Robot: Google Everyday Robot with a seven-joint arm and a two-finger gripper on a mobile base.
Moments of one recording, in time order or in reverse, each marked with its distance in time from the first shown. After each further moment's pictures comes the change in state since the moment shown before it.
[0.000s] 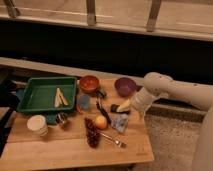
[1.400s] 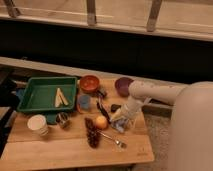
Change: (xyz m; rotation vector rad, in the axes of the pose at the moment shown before) arm 0.015 0.001 0.085 0.094 0.121 -0.010
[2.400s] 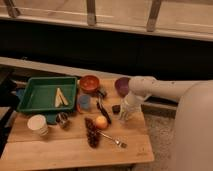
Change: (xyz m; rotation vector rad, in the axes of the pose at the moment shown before) arm -0.020 0.002 -0.051 0.036 -0.147 0.013
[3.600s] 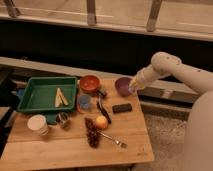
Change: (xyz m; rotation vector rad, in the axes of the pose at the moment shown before) arm -0.135 0.005 -0.117 -0.235 -0.279 0.041
